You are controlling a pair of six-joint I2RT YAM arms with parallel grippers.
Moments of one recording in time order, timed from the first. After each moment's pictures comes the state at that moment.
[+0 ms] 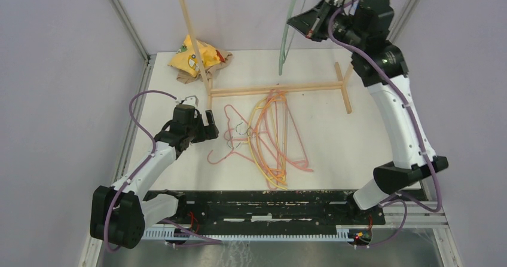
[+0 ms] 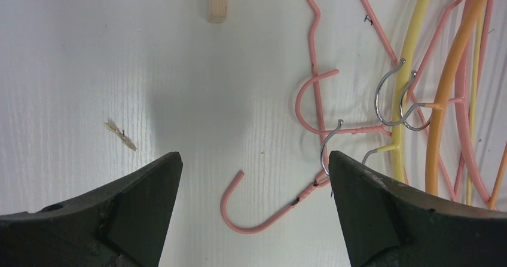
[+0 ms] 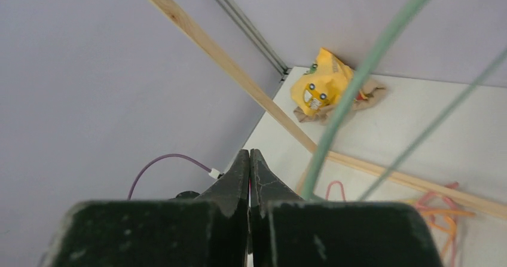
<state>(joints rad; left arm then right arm) -0.25 1.10 0.65 -0.33 -0.03 -0.38 0.33 1.51 2.04 -0.53 -0.36 0.62</state>
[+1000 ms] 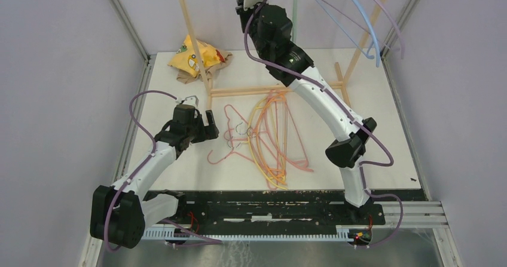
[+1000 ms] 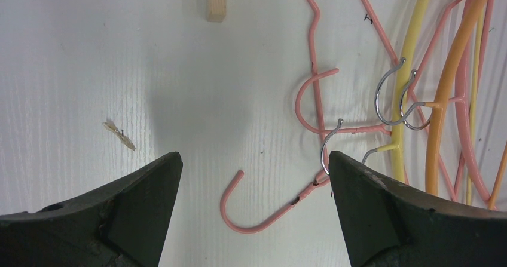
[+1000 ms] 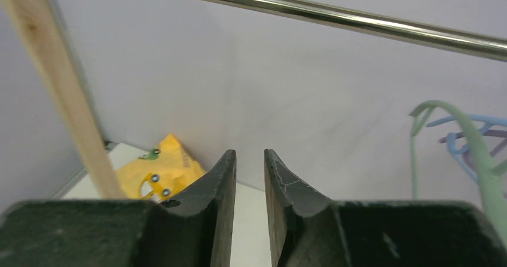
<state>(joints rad) -0.25 1.11 0.65 -0.33 -0.03 -0.38 0.79 2.04 2.46 -0.22 0.43 -0.15</state>
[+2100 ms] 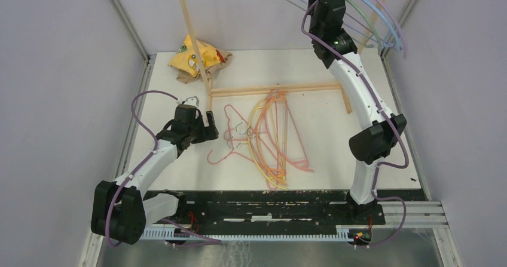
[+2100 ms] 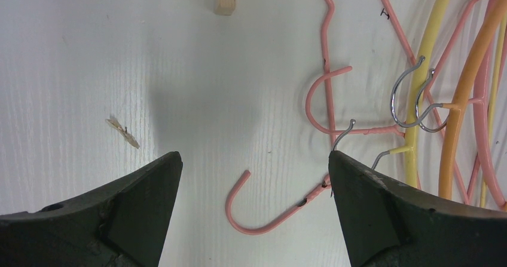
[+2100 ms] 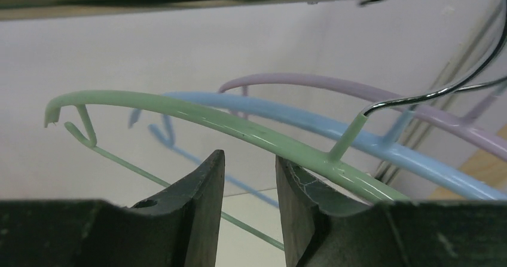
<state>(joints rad) -0.25 1.14 0.65 -0.33 -0.04 -0.38 0.41 1.93 2.19 -0.11 0.59 -0.13</state>
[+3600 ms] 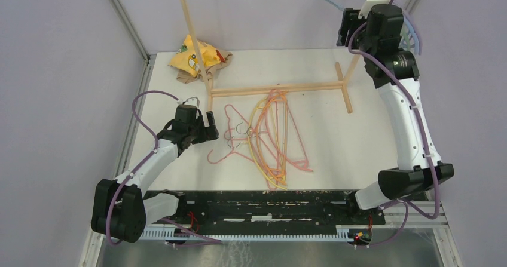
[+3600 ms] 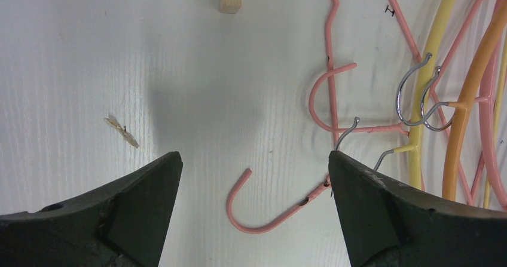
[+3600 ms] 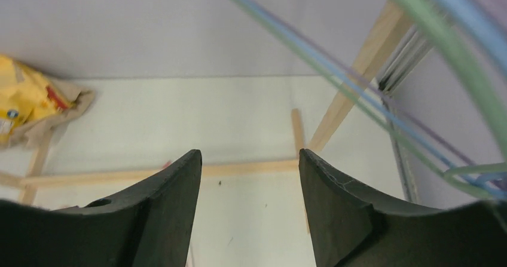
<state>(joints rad) -0.25 1.15 0.65 -0.33 -0.04 -0.38 0.18 1.55 1.96 -0.61 0.24 0.05</state>
